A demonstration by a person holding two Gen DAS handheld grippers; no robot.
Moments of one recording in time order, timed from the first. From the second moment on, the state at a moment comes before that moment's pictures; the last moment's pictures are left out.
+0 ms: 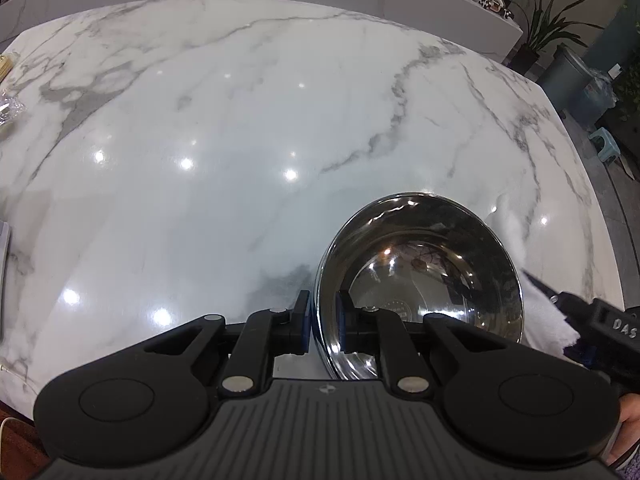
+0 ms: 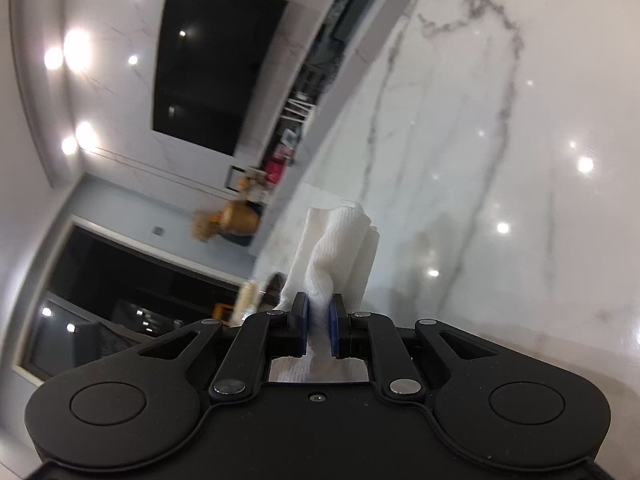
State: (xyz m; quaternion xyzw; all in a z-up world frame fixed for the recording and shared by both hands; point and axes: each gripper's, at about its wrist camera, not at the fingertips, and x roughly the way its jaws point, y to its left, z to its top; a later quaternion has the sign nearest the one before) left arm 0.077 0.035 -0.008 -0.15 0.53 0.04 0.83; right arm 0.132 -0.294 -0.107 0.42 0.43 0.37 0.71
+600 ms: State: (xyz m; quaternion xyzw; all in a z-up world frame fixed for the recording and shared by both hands) left arm 0.062 0.044 0.007 -0.15 0.51 0.04 0.85; right arm 0.125 -0.265 -0.089 0.35 0.43 0.33 0.77
